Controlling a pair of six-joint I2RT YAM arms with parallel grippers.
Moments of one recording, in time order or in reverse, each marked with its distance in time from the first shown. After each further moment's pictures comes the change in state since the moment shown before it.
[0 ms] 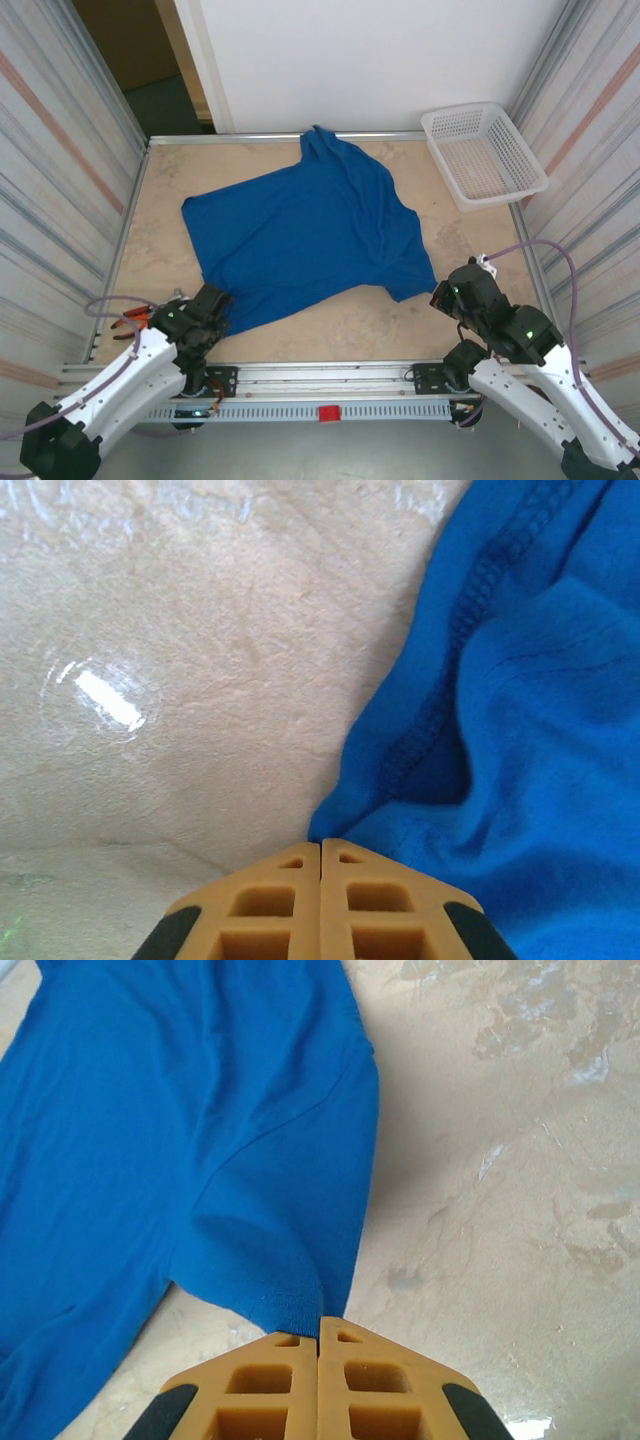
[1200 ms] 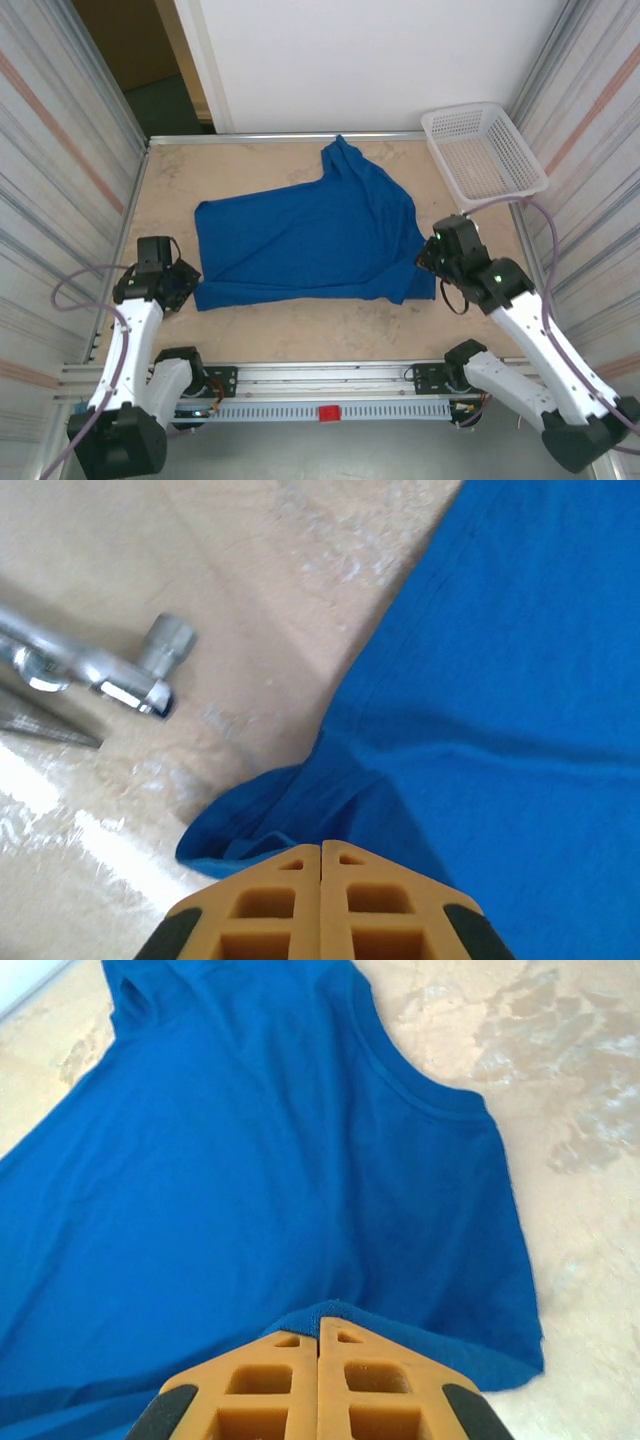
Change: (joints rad) left arm 0.654 0.175 0.312 0.136 0.234 0.539; right arm -0.183 0.401 0.169 0.253 -0.093 -0.203
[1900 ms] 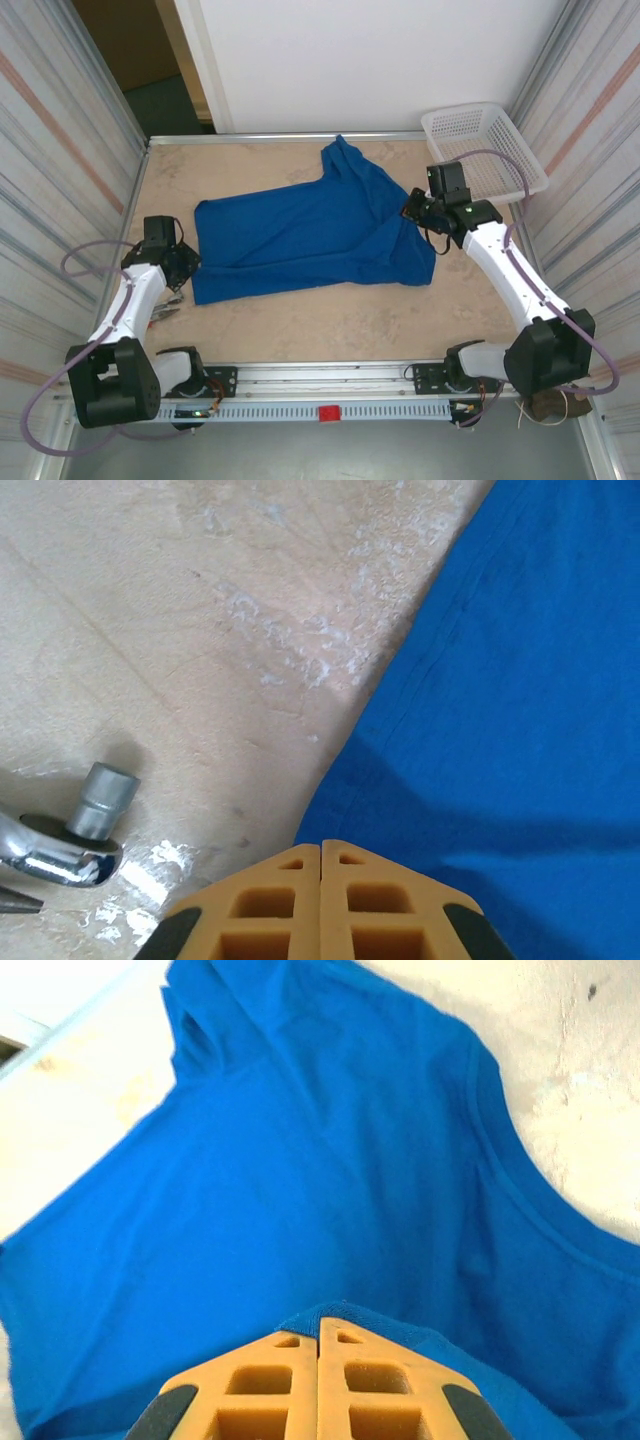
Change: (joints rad) left arm 0.013 0.284 0.059 0.192 -0.050 0.088; right arm -0.197 0.425 0.211 0.248 -0.252 -0.153
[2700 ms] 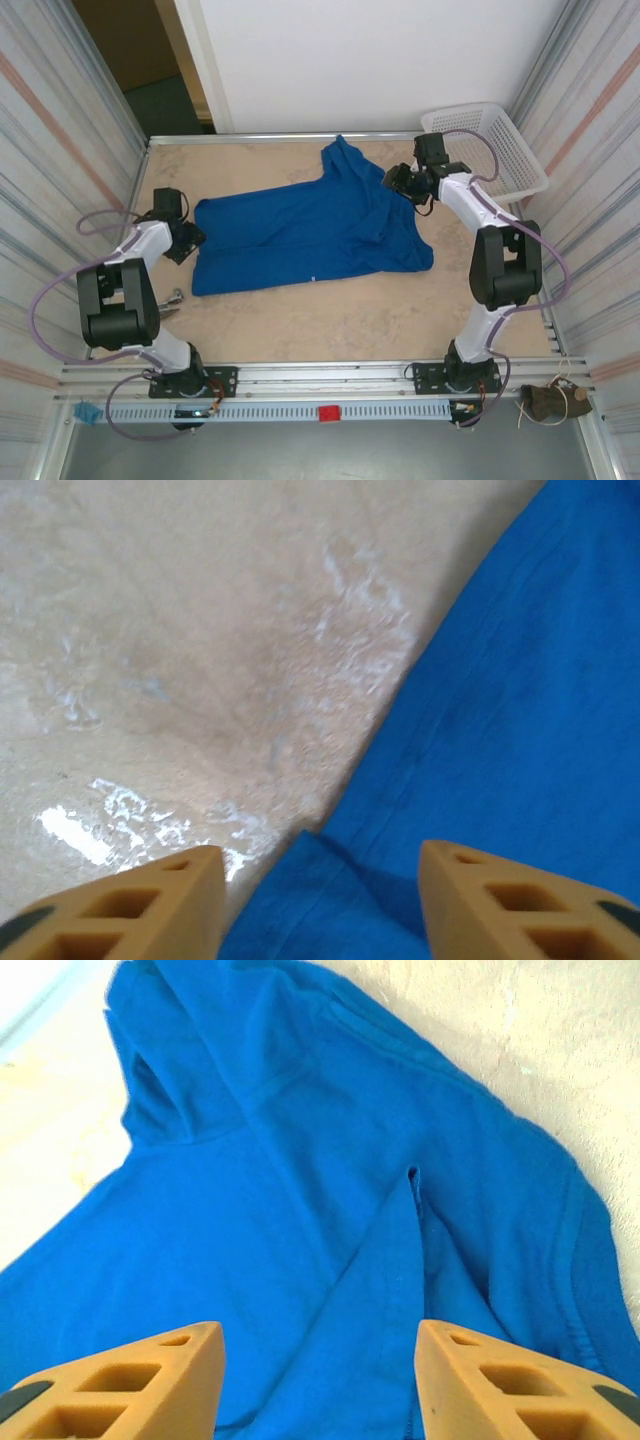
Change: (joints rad) left arm 0.000 0.412 0.234 0.119 -0.035 0.072; right arm -0.091 0.497 0.268 0.126 -0.133 -0.061
